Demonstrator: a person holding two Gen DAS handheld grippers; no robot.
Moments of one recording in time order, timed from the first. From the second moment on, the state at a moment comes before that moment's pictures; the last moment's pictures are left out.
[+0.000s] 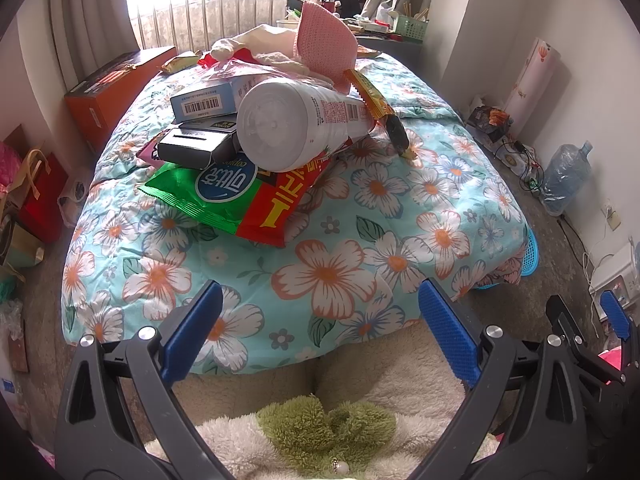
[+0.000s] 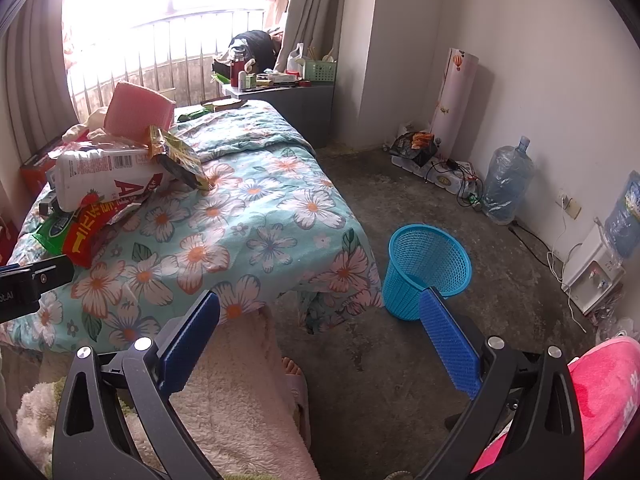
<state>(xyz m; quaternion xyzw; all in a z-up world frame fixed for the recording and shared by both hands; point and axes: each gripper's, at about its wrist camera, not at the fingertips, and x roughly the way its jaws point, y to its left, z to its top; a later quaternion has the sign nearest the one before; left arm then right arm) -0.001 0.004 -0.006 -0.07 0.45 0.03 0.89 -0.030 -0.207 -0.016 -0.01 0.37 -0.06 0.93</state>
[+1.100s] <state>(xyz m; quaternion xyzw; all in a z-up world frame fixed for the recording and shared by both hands) -0.002 0.011 -0.006 -0.07 0.45 0.04 0.89 -0.028 -0.205 -0.015 -0.01 0.37 -0.06 0.93</state>
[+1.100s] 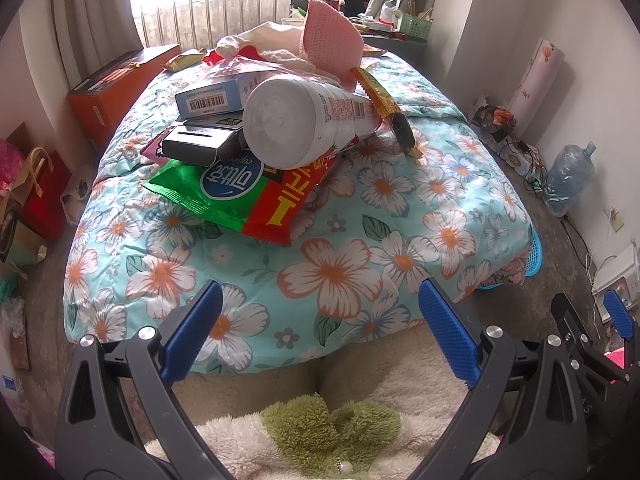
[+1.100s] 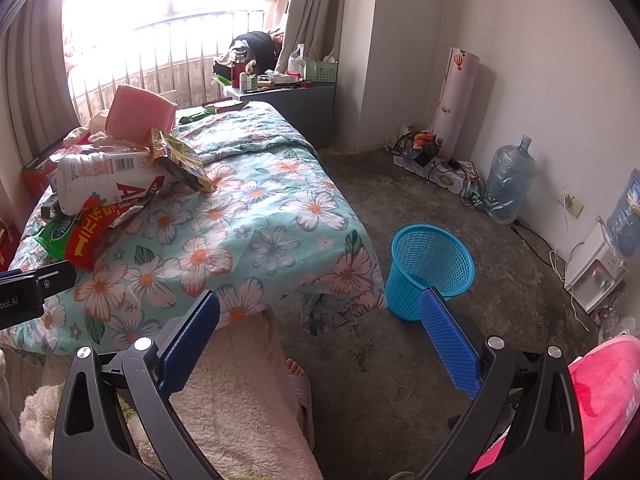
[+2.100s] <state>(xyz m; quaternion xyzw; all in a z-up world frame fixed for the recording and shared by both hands) 0.015 0.057 -0.016 -0.12 0.45 0.02 0.89 0.014 -0.173 0.009 0.00 0.33 -0.03 0.94</state>
